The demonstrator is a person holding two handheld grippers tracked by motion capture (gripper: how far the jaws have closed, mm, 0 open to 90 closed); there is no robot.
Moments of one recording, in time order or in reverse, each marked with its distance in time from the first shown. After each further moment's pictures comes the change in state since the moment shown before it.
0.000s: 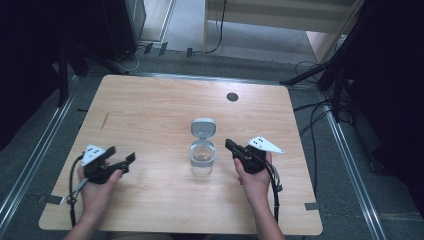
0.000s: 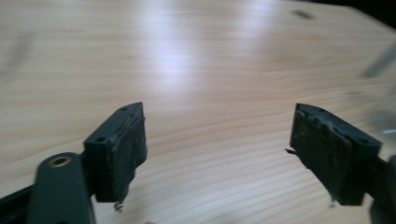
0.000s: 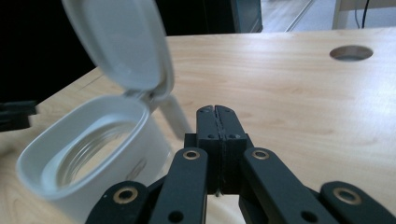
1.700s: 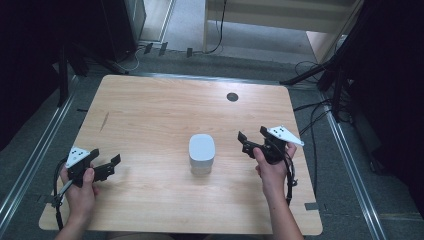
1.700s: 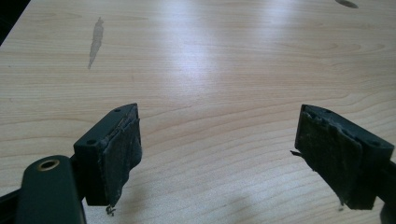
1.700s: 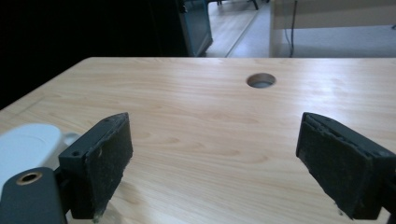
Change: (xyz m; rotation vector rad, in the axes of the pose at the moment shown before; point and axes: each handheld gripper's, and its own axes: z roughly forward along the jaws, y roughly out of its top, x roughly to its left) left arm 0.021 -0.006 -0.003 0.021 0.011 -0.013; right arm -0.032 0.033 -0.027 -0.042 -0.199 -0.002
